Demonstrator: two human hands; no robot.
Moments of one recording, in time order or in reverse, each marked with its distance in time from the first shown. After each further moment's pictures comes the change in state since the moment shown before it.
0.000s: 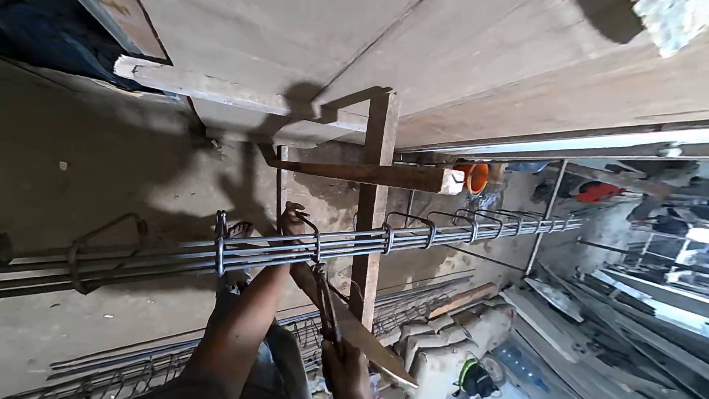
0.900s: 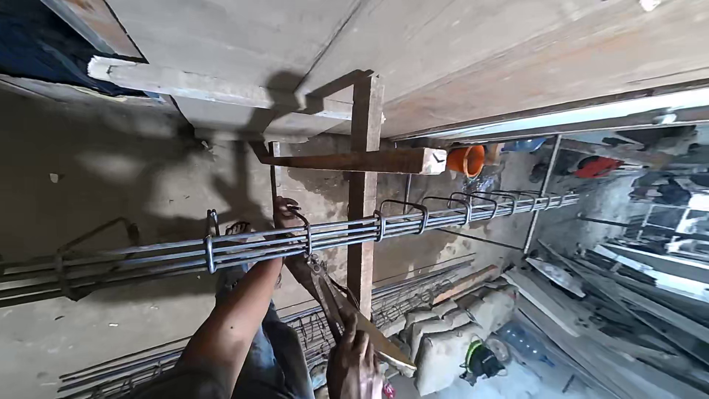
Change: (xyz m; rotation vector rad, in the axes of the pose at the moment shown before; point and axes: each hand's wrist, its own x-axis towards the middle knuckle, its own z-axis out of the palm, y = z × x) left_hand 0.004 -0.014 -0.004 -0.046 -0.077 0.044; right_hand -0.026 -0.011 0.025 -1.156 0.611 -0.120
